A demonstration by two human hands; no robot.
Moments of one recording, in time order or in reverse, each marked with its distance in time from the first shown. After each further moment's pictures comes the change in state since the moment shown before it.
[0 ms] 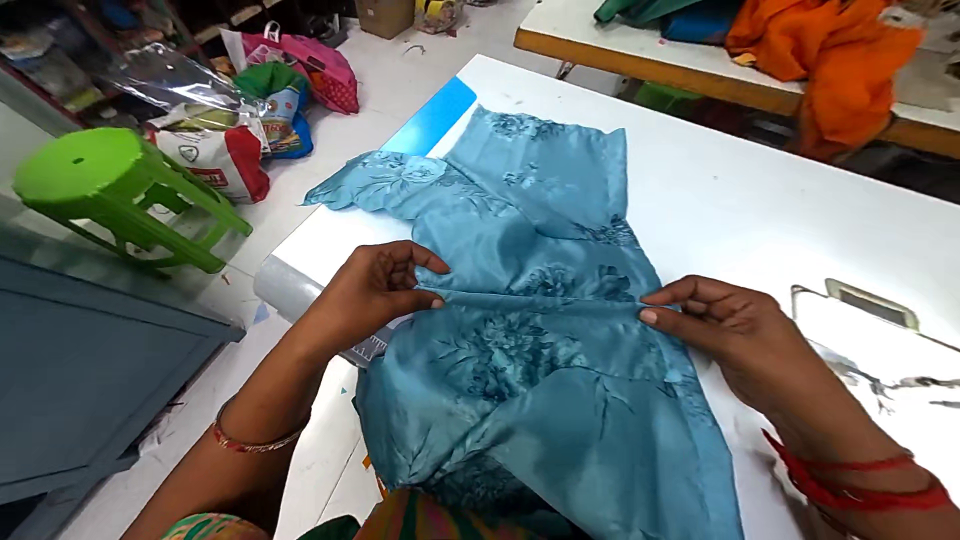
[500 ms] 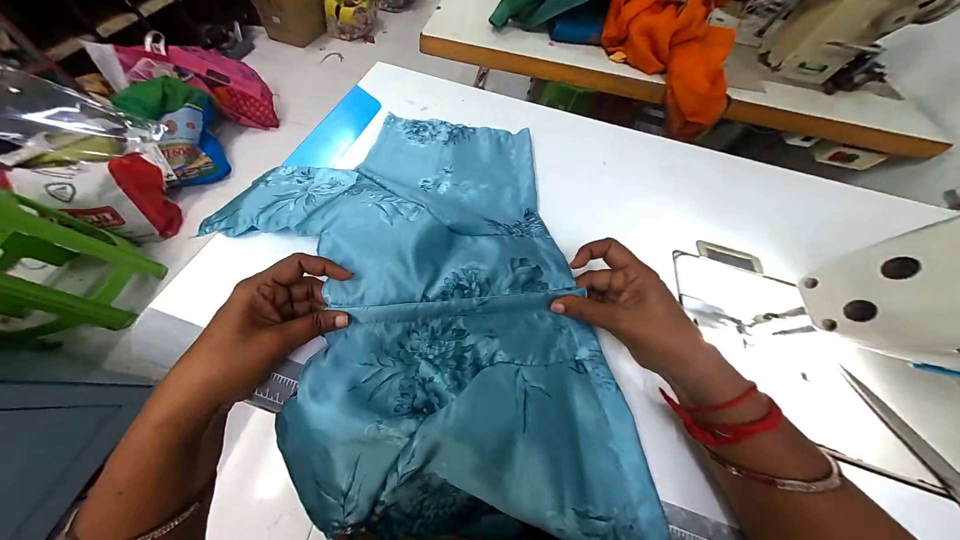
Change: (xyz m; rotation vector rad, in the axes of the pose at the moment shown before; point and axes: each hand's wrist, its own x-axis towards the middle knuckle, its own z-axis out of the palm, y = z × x) left_hand 0.003 -0.006 -0.002 -0.049 0.042 -0.020; right_hand 0.003 0.000 -0.002 0.137 -0.022 0.006
